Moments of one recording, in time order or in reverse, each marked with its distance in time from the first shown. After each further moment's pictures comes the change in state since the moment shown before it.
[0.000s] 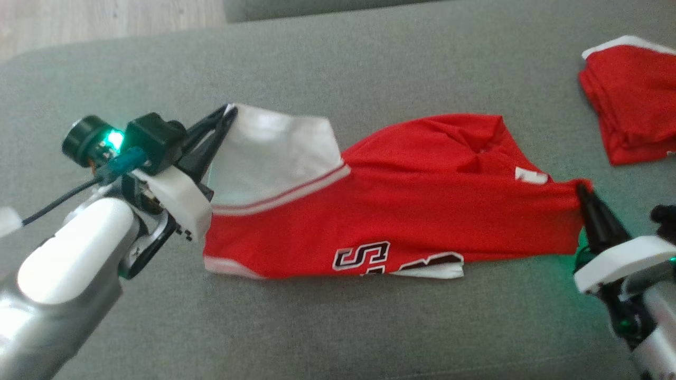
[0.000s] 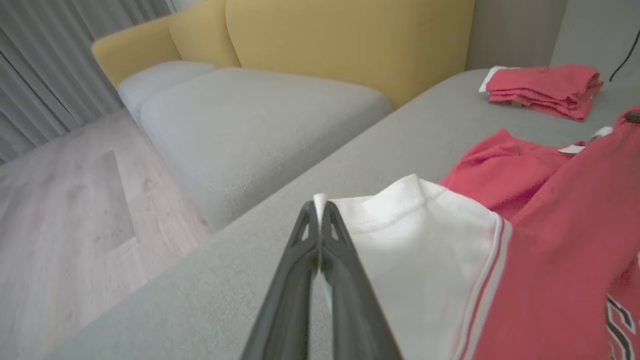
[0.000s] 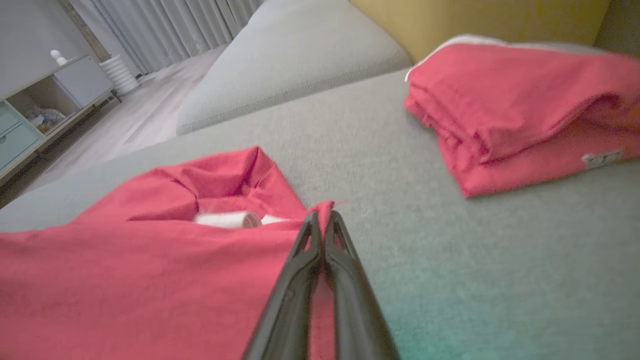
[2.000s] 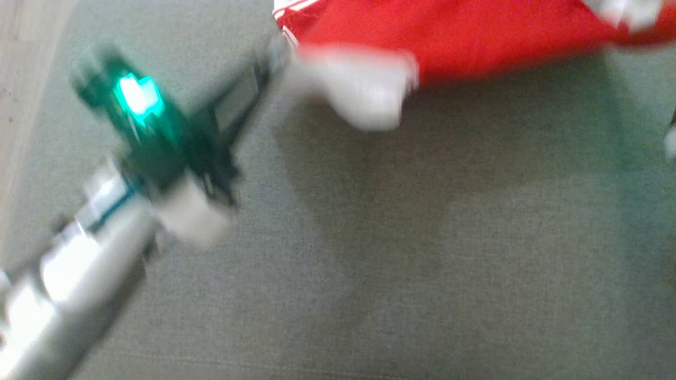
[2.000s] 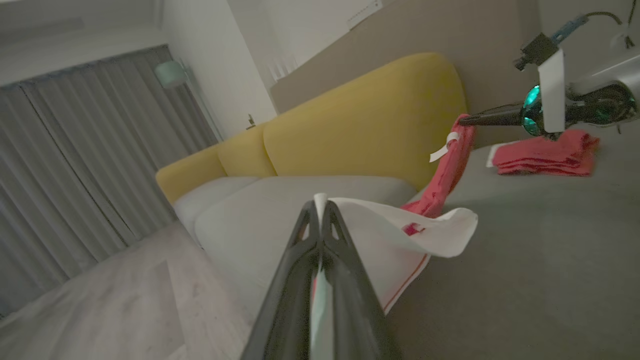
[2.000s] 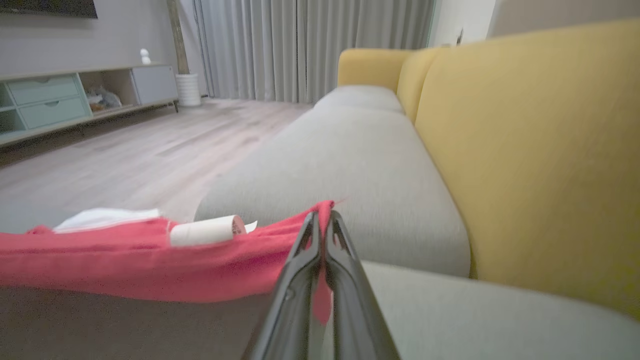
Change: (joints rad) left arm -0.025 -0.074 0.115 -0.130 0.277 -0.074 -0.338; right arm -0.437 -0.186 0.031 0.125 -0.156 0.000 -0.085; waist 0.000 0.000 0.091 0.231
